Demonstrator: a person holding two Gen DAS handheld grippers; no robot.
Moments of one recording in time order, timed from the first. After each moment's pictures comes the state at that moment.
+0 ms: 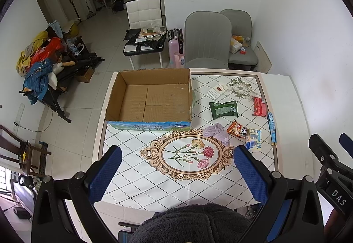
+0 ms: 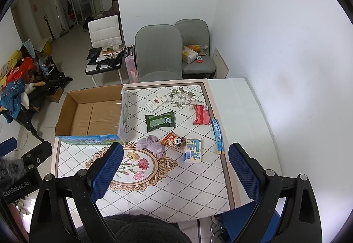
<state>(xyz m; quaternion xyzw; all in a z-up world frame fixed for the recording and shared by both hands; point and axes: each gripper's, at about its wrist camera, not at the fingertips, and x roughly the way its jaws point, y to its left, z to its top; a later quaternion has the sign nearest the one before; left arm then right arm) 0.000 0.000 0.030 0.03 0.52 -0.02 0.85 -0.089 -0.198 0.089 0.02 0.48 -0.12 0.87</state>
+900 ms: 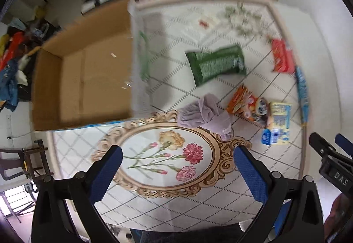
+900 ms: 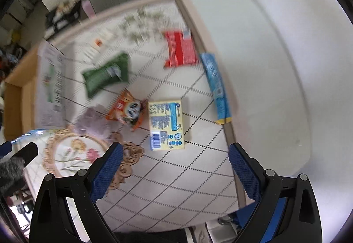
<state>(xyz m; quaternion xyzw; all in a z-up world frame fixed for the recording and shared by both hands) 0.147 -0.124 -0.251 0.10 0.70 -0.06 0.71 0.050 -0.358 -0.224 0.10 0.68 -0.15 0.71</state>
